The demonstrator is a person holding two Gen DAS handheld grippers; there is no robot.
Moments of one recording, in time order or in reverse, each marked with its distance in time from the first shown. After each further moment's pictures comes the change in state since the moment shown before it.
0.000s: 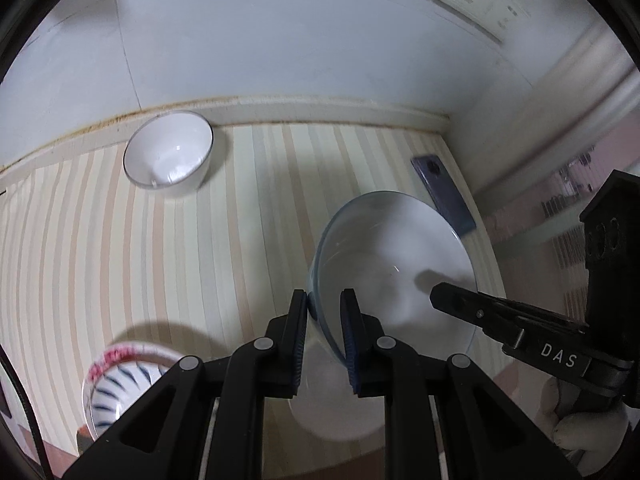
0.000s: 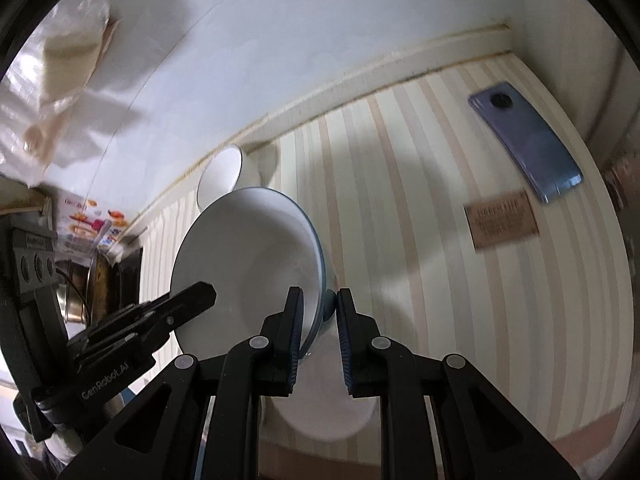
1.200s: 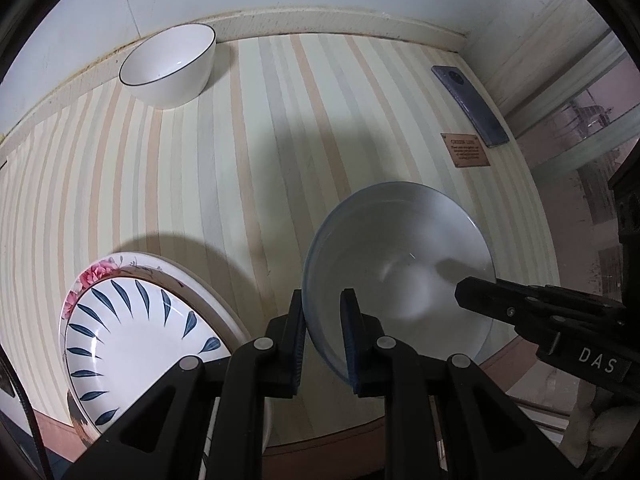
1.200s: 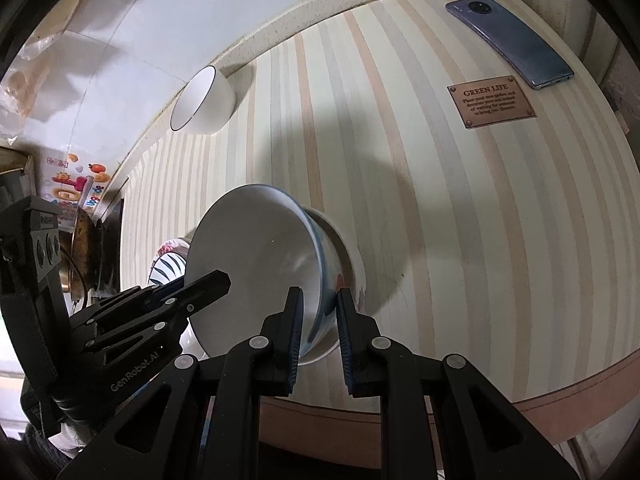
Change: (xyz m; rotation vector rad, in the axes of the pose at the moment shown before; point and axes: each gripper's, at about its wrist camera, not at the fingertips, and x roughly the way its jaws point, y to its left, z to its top) left arm 0.046 0.004 -0.064 0.035 0.151 0.091; right arm 0.034 -0.022 -0.063 0.016 0.147 -0.031
